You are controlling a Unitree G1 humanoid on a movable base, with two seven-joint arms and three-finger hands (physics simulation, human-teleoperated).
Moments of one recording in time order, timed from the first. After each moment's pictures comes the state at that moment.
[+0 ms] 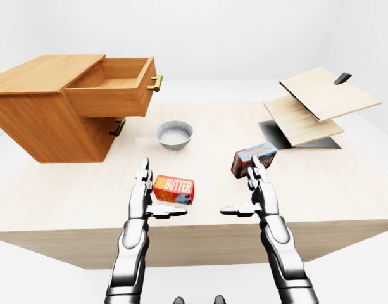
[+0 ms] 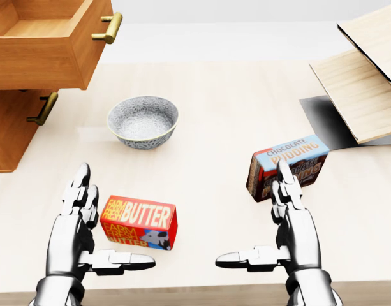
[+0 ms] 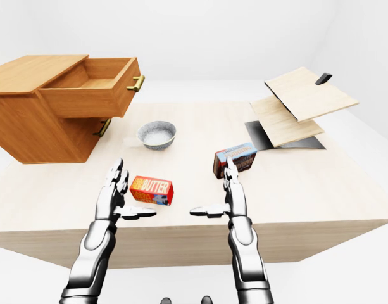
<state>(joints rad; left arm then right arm) 0.00 0.01 0.01 0.00 -0.01 0.00 -0.01 0.00 -0.01 -0.01 0.01 0.01 -0.01 0.02</state>
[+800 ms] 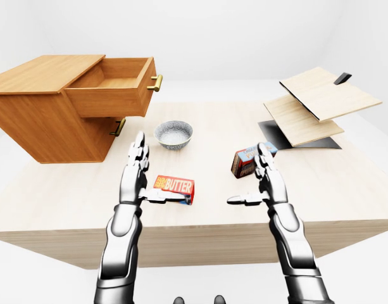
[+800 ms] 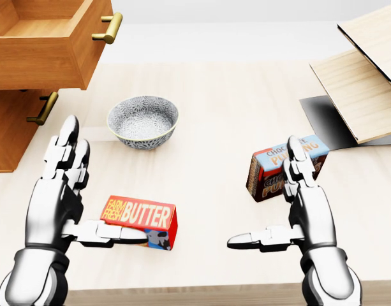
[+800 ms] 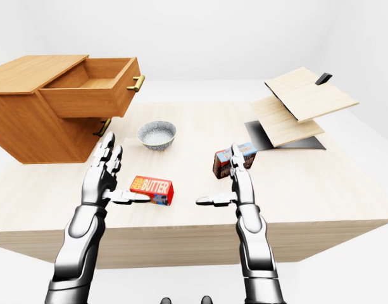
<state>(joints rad) -0.08 0.04 0.05 -0.21 0.00 0.09 -0.09 -0.08 -0.06 -0.08 -0.05 -0.01 0.06 0.07</state>
